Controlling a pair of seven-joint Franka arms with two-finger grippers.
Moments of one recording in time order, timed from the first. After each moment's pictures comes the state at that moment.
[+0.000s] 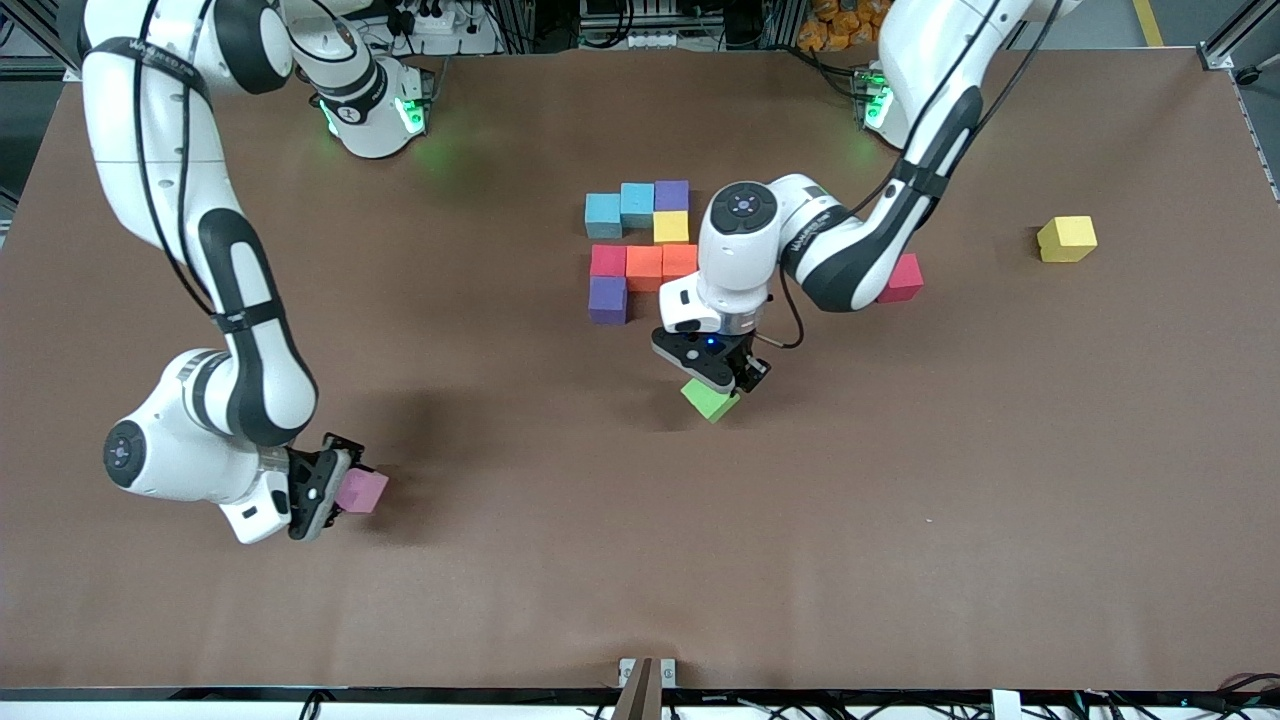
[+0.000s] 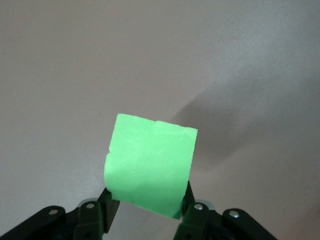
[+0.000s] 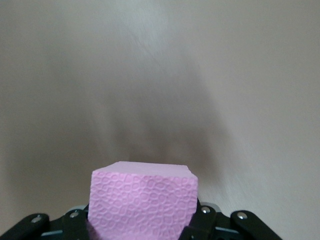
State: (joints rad) left arm -0.34 0.51 -0.36 -1.82 0.45 2.45 -0.27; right arm 0.13 0.80 -0.10 -1.42 0.46 2.15 -1.38
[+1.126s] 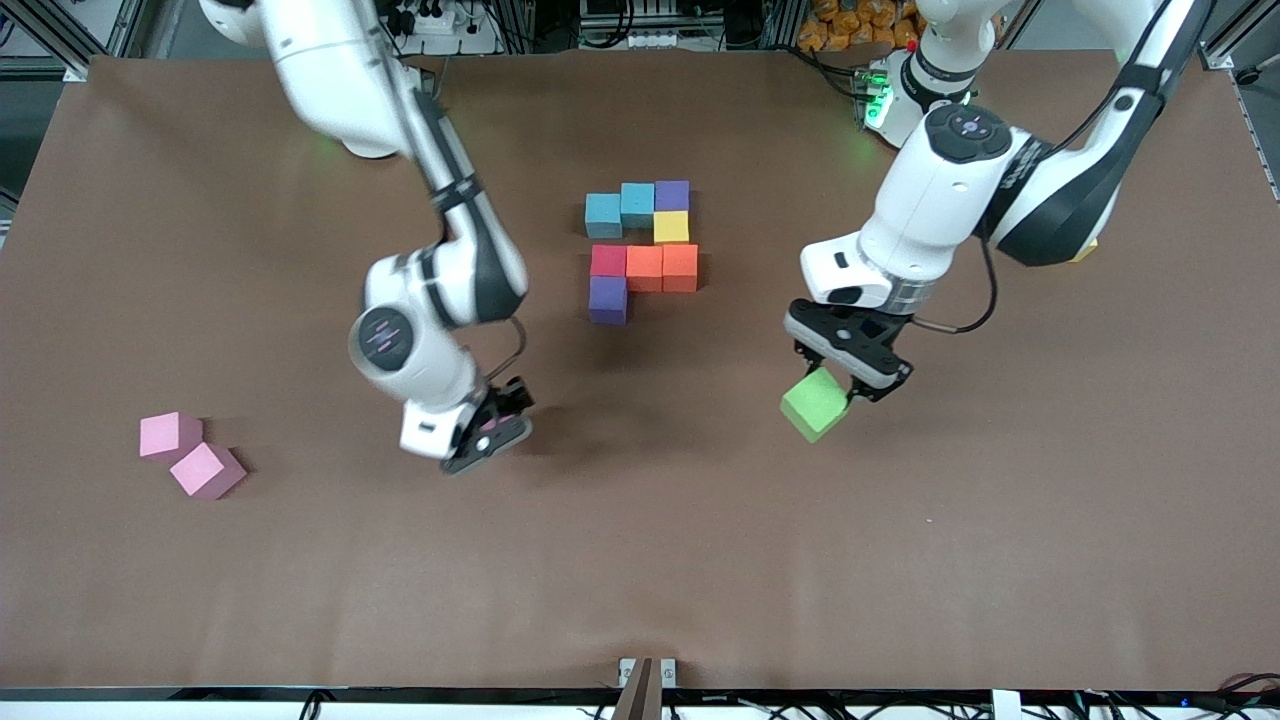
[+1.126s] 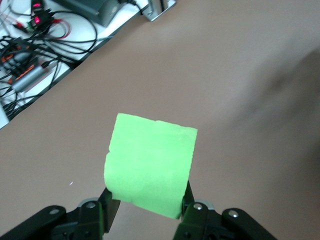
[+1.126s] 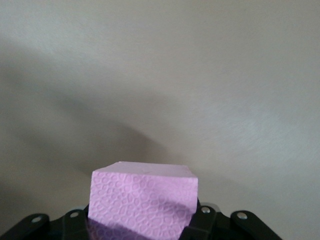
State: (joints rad) left arm 0.50 0.30 -1.03 -1.89 0.45 2.38 -0.04; right arm 0.92 0.64 -0.50 -1.70 0.46 2.33 -0.22
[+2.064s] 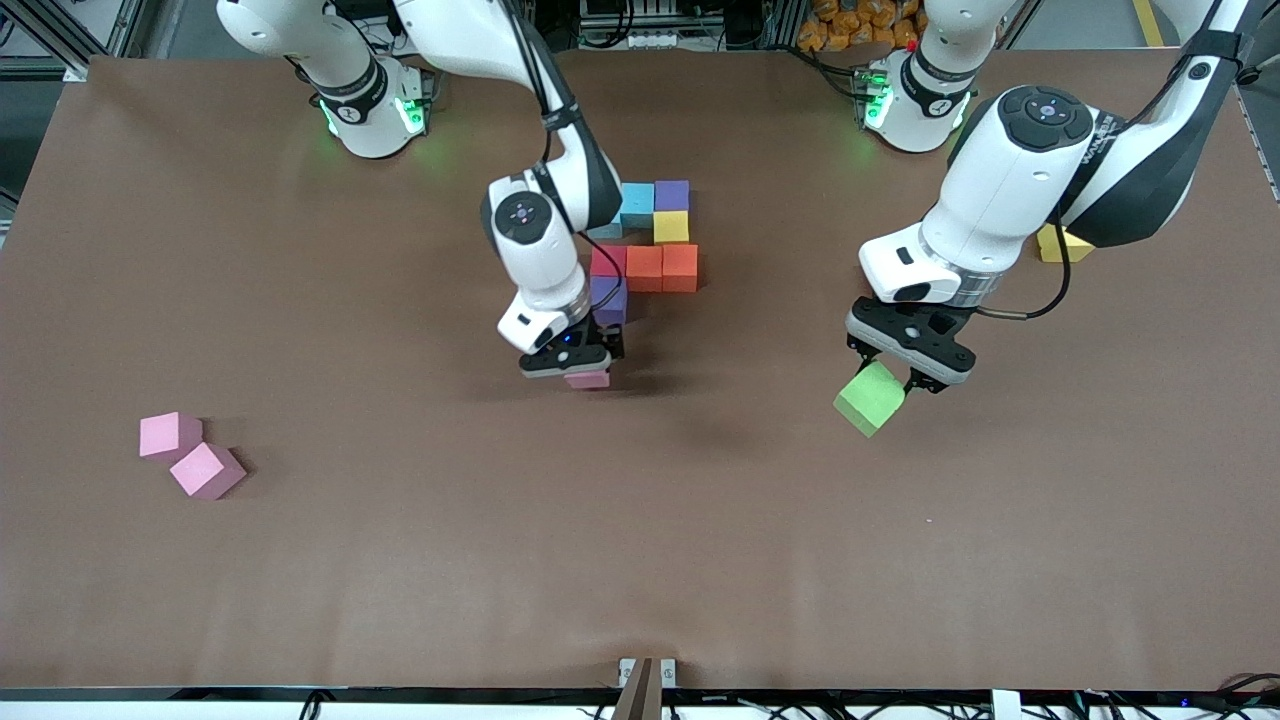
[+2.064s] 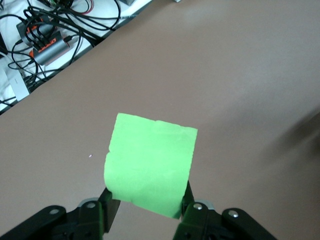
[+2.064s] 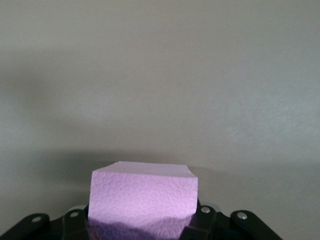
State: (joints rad) left arm 0.76 0.30 -1.23 -1.91 0.45 2.29 -0.04; right arm 1.29 0.66 -0.58 -1.91 0.60 2.66 0.29
